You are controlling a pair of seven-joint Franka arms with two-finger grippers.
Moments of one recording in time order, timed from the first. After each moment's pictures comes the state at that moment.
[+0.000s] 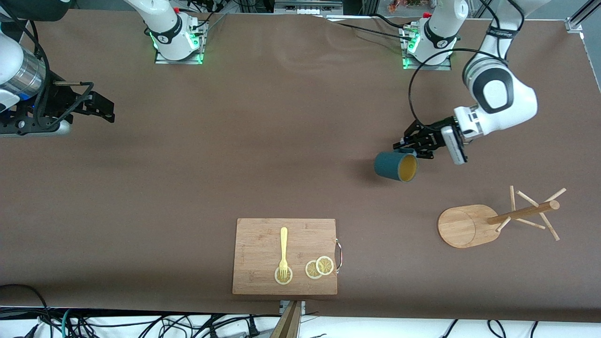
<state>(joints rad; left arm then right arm) 0.18 0.12 -0.22 -2.36 -1.34 2.18 1.39 0.12 0.08 0.00 -1.52 -0.02 1.53 0.07</state>
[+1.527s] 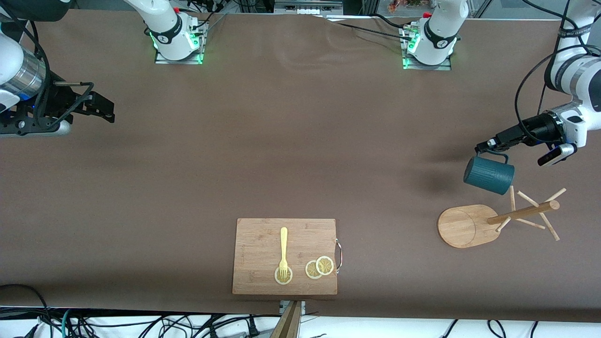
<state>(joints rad) 0.43 0.23 0.03 -2.15 -1.30 1.60 0.84 0.12 0.08 0.00 -1.52 -0.02 1.54 0.07</state>
